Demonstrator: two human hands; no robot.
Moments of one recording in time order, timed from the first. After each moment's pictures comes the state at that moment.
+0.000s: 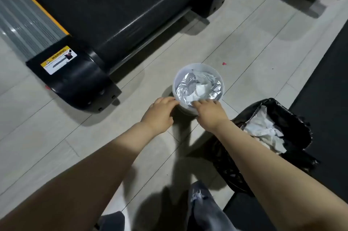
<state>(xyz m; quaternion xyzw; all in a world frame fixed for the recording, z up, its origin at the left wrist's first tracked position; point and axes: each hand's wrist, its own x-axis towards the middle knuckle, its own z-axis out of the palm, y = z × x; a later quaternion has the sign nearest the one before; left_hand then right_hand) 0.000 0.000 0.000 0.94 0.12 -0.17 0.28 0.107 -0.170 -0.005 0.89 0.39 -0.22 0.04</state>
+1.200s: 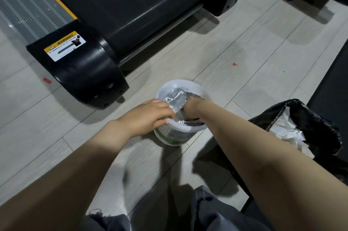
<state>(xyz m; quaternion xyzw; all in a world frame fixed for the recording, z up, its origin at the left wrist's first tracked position) -0.047 0.082 -0.027 0.95 -0.13 -0.06 0.28 0.105 -0.058 -0.049 0.79 0.40 -0.42 0.20</state>
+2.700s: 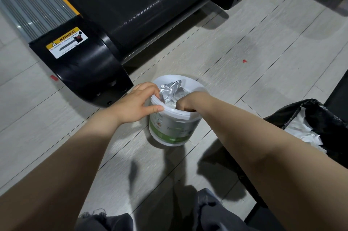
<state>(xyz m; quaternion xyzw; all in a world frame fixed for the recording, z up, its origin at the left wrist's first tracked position) -0.046 0.125 -0.032 0.92 0.06 -0.10 0.38 0.101 -0.029 -0.022 0.79 0.31 -0.51 0.13</state>
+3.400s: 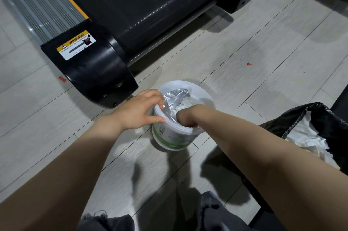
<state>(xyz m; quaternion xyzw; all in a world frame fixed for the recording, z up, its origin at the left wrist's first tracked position) -0.058 0.123 -0.030 0.94 0.01 -0.10 0.33 0.077 -0.036 -0.054 0.74 0.41 -0.52 0.15</state>
